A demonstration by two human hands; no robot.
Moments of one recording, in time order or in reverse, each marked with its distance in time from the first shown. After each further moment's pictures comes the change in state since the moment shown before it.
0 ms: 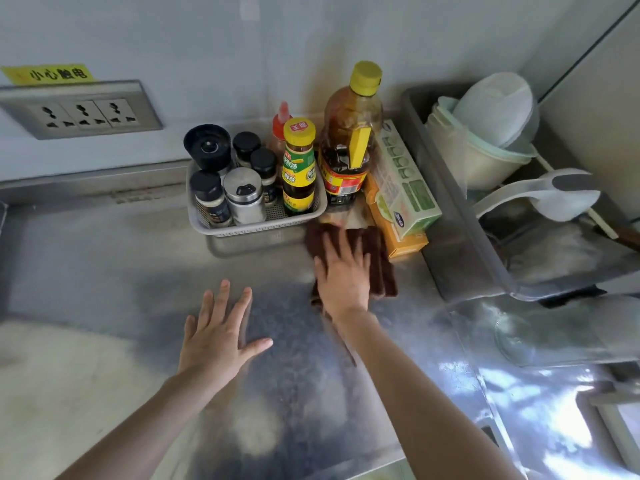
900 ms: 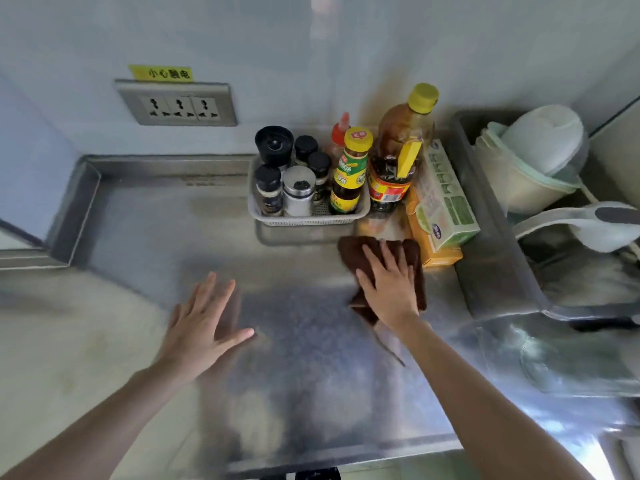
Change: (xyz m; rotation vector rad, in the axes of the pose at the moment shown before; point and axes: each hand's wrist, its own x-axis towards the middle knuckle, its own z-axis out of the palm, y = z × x) left_hand -0.051 -0.062 -0.020 -0.197 0.119 -0.084; right_hand -0.008 0.027 -0.013 -0.044 -0.087 -0.149
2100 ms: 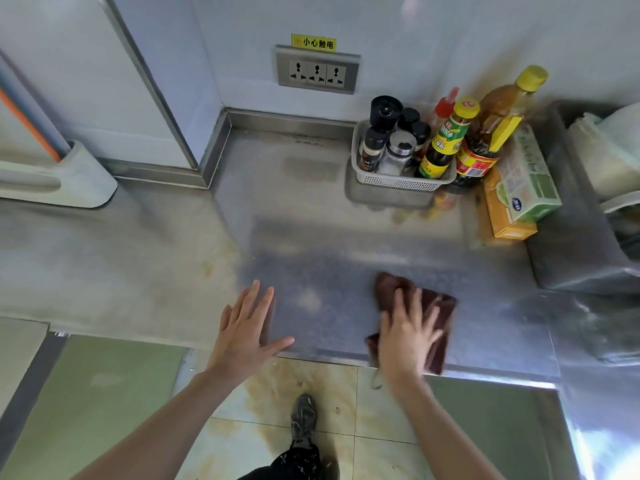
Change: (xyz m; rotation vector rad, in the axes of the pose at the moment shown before) left_hand -0.146 -0.085 0.048 -0.024 0.052 -0.065; right_hand -0.182 -0.106 0.067 -0.006 -0.002 0.267
